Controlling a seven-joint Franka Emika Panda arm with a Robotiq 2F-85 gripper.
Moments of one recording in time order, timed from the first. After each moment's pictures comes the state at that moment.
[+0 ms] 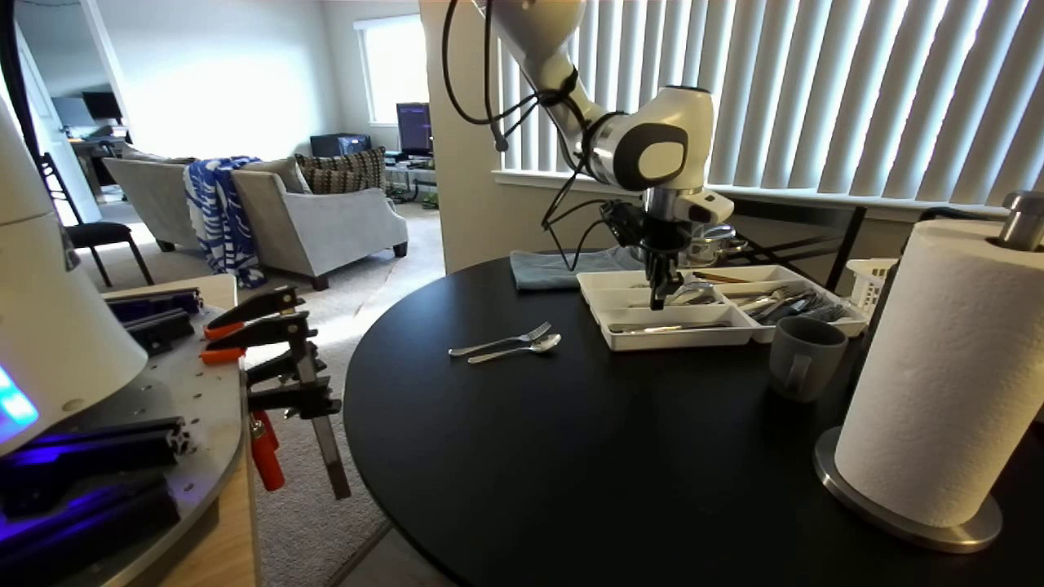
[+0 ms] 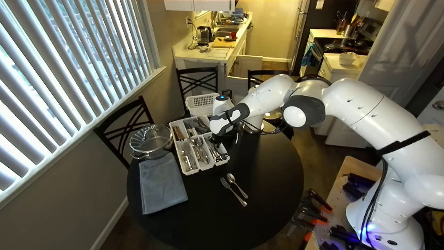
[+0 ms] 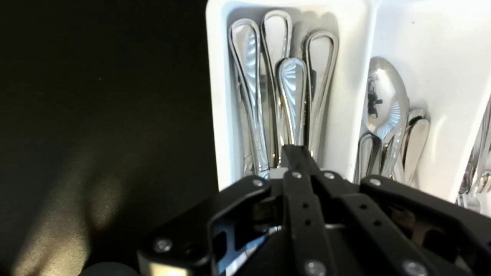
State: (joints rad) arm 0.00 1.18 -0.04 -1.22 0.16 2.47 0.38
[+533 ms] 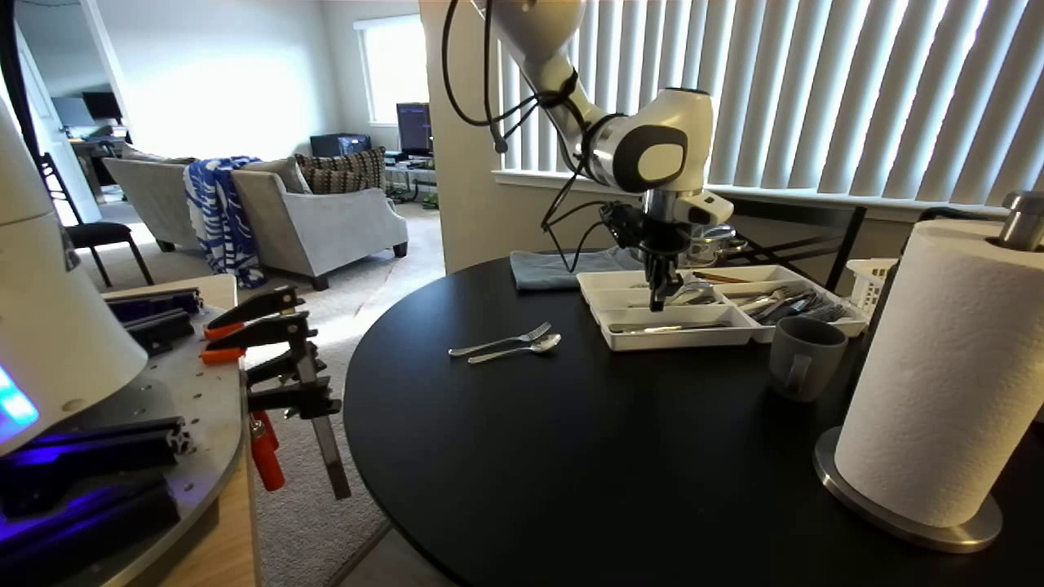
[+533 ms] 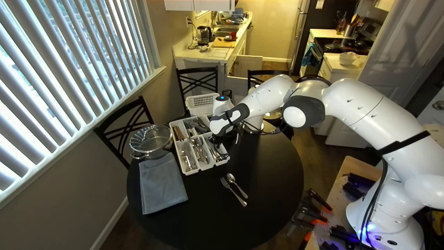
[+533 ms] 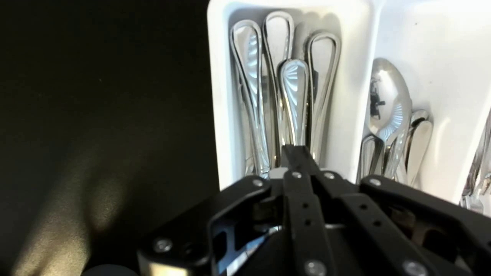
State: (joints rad) arm 0.00 1.18 -0.04 -1.22 0.16 2.48 0.38
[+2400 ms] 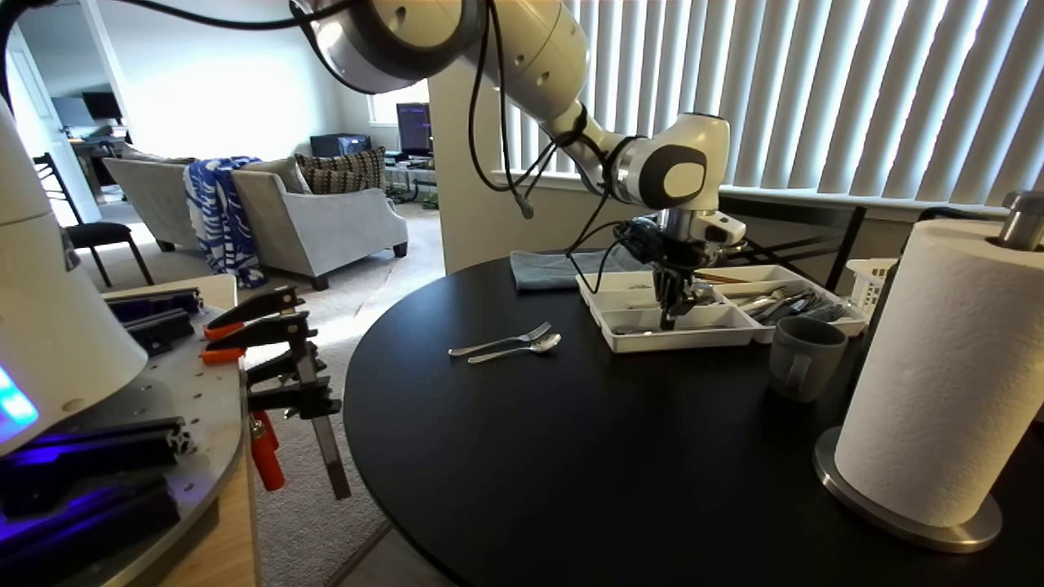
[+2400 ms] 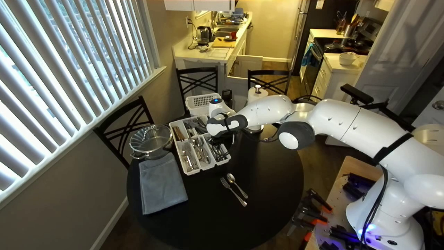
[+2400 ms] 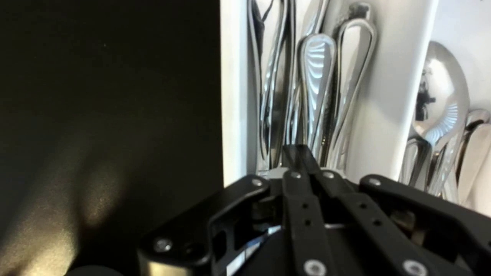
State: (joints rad) arm -0.01 1.48 -0.08 -0.72 0.10 2.20 0.39
